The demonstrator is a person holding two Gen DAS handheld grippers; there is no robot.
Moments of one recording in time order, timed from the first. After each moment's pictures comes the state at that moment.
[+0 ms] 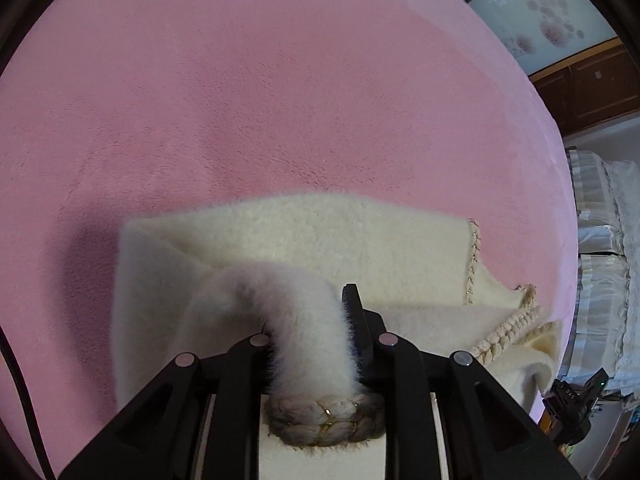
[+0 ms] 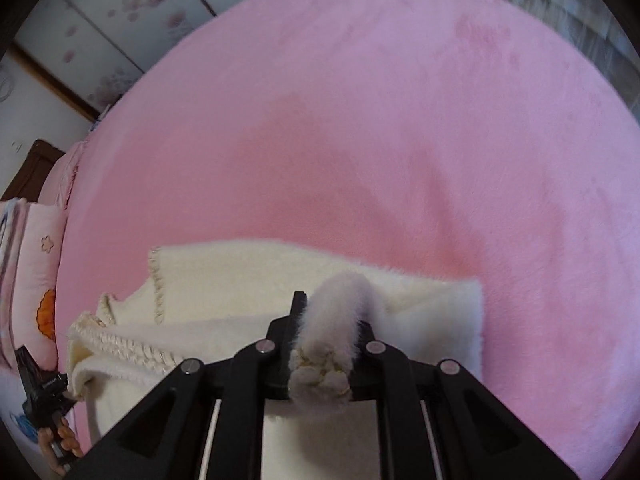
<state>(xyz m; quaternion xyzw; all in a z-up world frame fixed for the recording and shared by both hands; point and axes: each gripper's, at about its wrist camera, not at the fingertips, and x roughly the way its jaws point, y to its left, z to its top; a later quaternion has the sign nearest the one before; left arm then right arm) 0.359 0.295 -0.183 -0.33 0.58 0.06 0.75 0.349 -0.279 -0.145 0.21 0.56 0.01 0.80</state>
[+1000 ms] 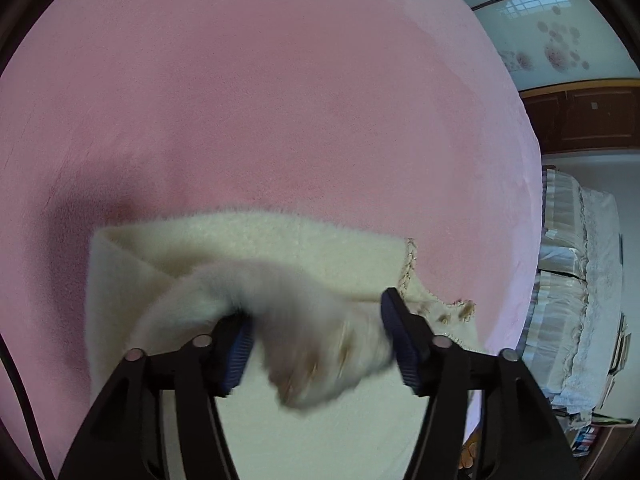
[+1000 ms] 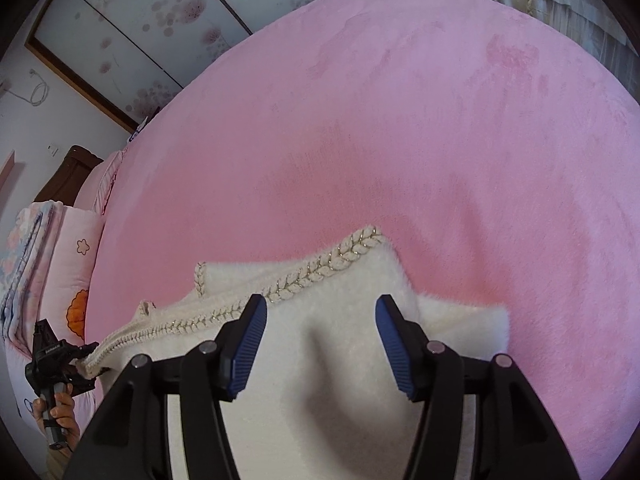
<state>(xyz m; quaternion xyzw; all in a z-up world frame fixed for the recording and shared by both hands) 0.375 0.306 -0.152 -0.40 0.57 0.03 0.71 0.342 -0.280 -0.118 0.22 0.51 0.07 0.83</state>
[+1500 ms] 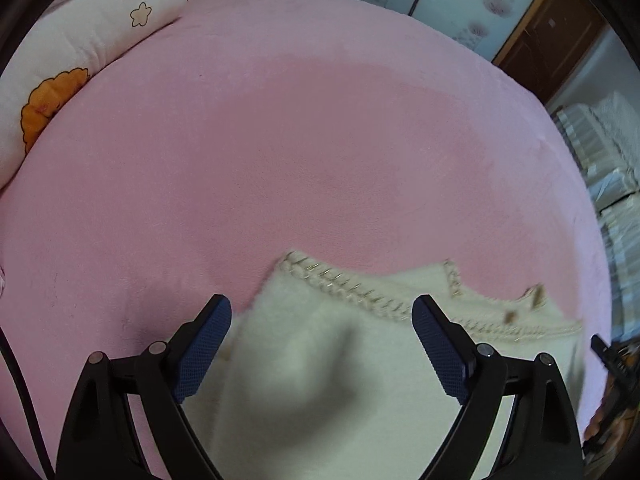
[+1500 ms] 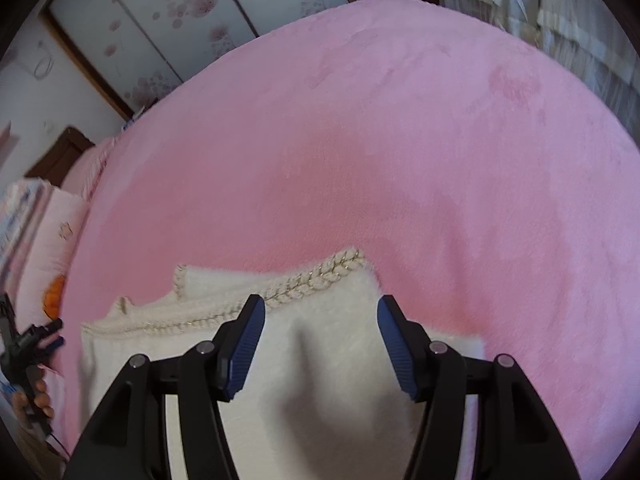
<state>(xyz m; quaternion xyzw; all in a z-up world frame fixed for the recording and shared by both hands) 0.368 0.290 -0.117 -0.17 0.52 0.06 0.84 0.351 -0.272 -0.114 0.12 0.50 0.06 0.86</state>
